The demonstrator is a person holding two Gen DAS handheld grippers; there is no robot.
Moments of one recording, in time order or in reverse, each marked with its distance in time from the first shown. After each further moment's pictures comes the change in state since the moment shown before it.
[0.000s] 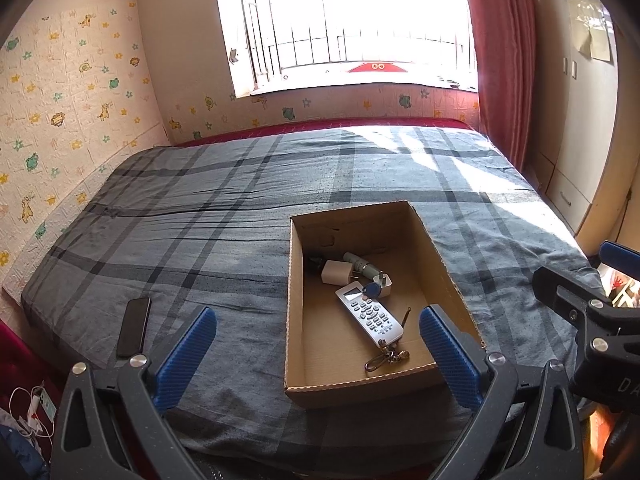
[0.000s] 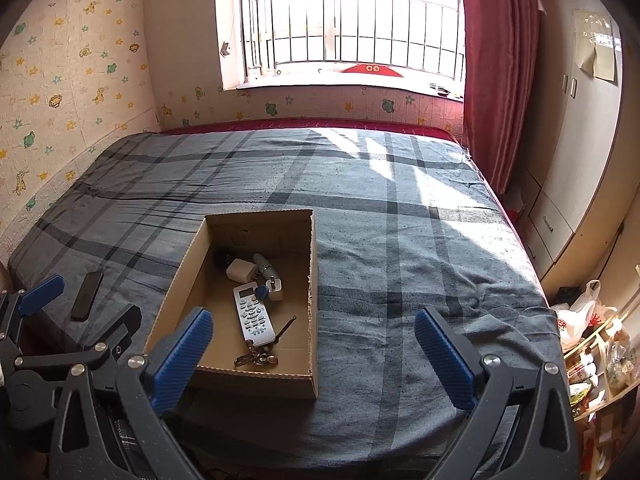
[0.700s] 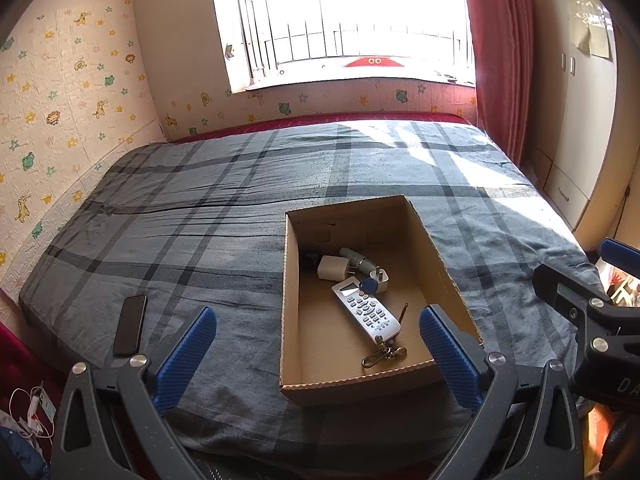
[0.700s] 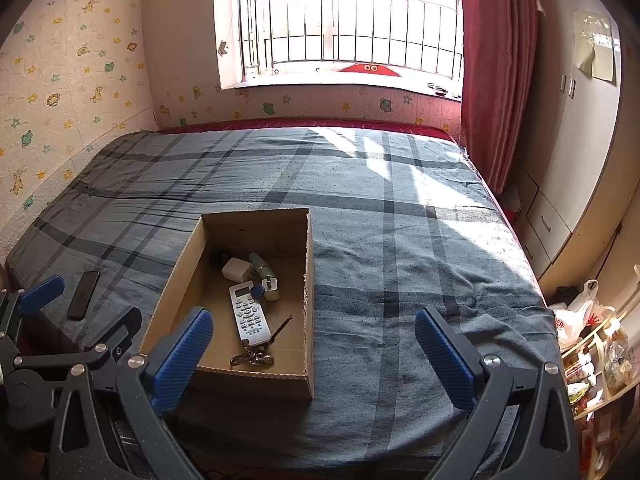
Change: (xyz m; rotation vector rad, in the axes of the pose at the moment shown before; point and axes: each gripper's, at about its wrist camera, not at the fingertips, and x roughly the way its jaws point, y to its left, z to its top) left arm 0.003 -0.002 0.000 0.006 0.022 -0.009; right arm 0.001 -0.002 -0.001 -0.004 0.003 -0.008
